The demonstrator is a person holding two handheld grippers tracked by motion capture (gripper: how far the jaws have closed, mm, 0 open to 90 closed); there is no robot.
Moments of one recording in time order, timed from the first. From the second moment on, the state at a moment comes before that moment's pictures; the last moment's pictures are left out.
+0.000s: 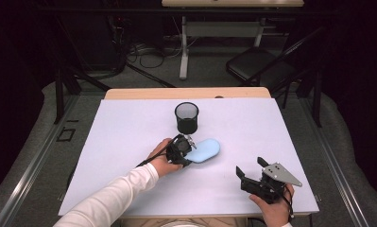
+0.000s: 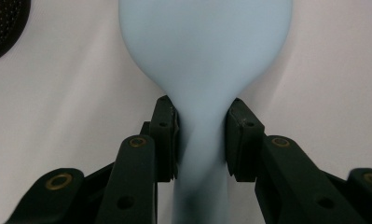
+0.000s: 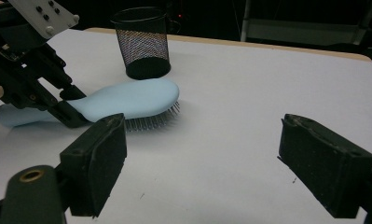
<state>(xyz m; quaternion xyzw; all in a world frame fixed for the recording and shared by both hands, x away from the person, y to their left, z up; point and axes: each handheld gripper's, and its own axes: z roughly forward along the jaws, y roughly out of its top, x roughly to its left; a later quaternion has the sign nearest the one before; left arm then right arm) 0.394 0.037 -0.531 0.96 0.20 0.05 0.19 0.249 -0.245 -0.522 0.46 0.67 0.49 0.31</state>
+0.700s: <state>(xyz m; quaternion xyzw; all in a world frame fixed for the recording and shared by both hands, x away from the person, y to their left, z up) 0.394 0.038 -0.529 0.96 0.21 0.05 0.18 0.249 -0.245 -0.522 0.46 0.67 0.49 0.31</state>
